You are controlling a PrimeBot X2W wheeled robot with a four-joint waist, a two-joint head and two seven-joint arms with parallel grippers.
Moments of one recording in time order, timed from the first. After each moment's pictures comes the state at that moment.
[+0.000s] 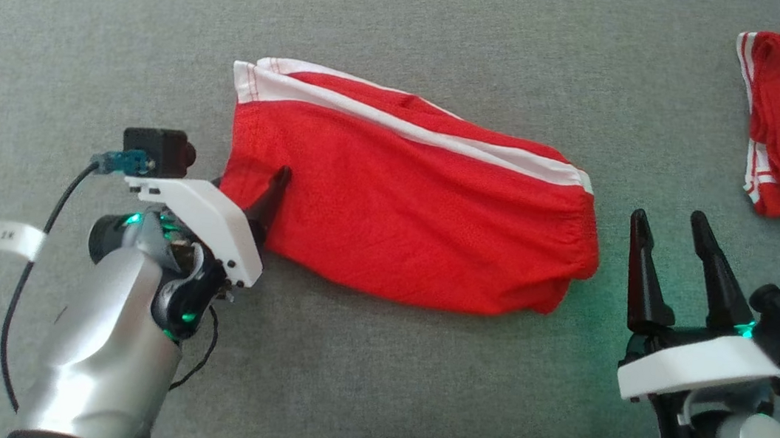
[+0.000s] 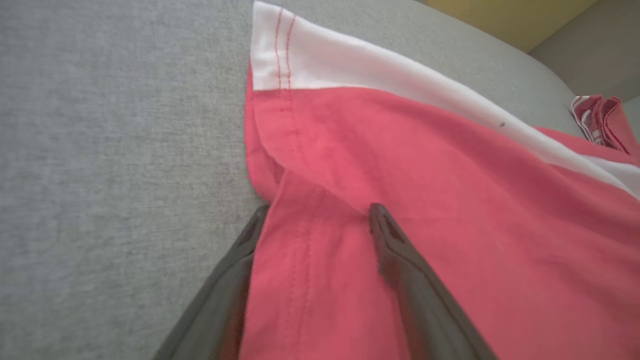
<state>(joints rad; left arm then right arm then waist) -0.49 0.07 -0.28 0.62 -0.51 -0.11 0.16 -0.09 -0.05 0.04 0.01 0.24 0.12 0.02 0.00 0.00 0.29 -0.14</state>
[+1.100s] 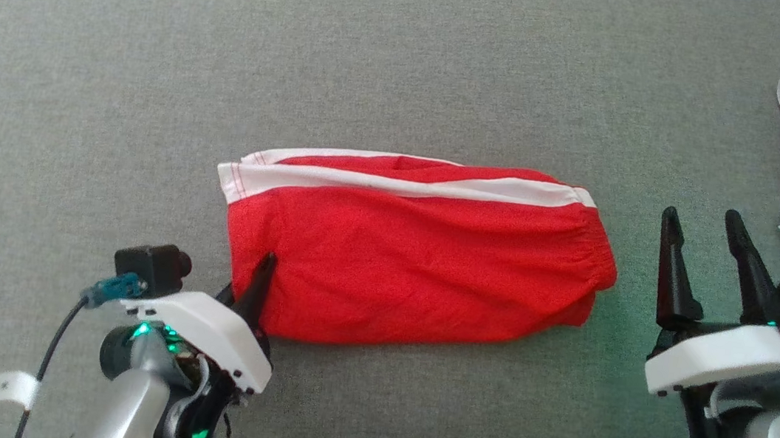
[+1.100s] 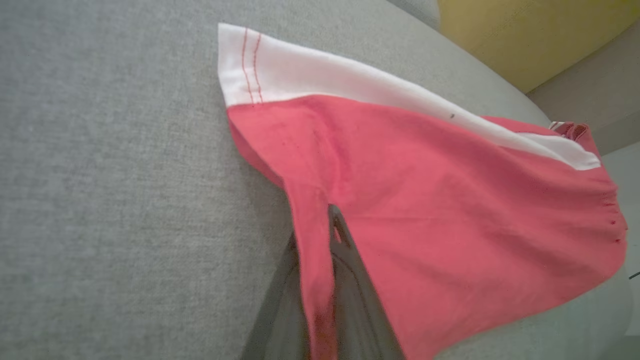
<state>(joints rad) -0.14 0.07 -0.31 0.27 -0.58 0.01 0.10 -0.09 -0.05 -0.03 -0.02 0.16 0.12 0.10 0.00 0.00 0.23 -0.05</state>
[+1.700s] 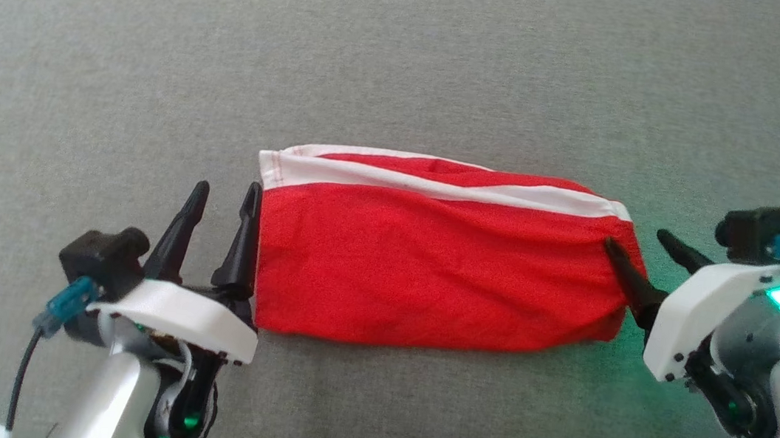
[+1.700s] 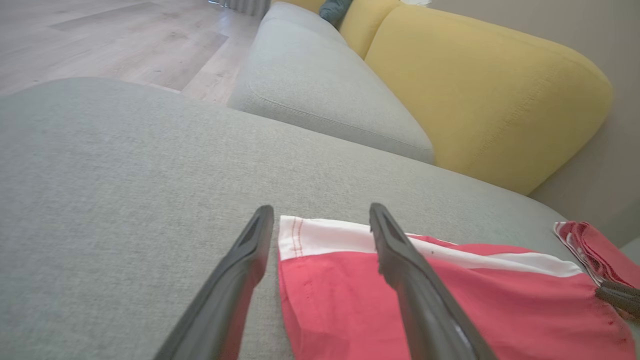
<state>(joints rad) -0.14 0.09 -0.29 0.13 -0.47 0.05 -0.16 -0.23 -0.27 0.16 0.05 0.39 0.12 0.59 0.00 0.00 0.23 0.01</state>
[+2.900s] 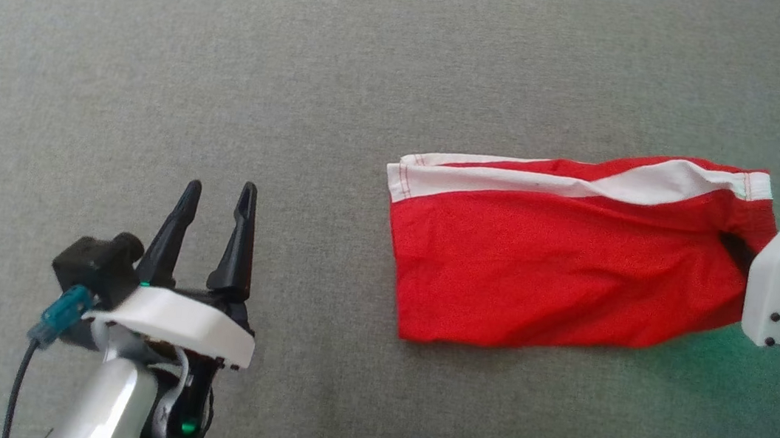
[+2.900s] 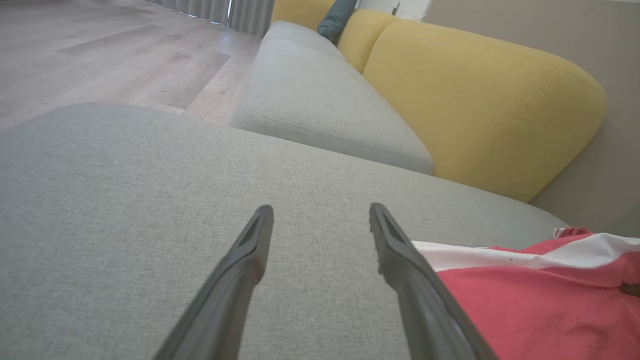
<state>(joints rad) -0.12 0.11 -0.31 0.09 -0.46 0.09 -0.18 -0.38 -0.50 0.21 0.20 0.49 0.12 0.79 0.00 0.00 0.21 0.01</state>
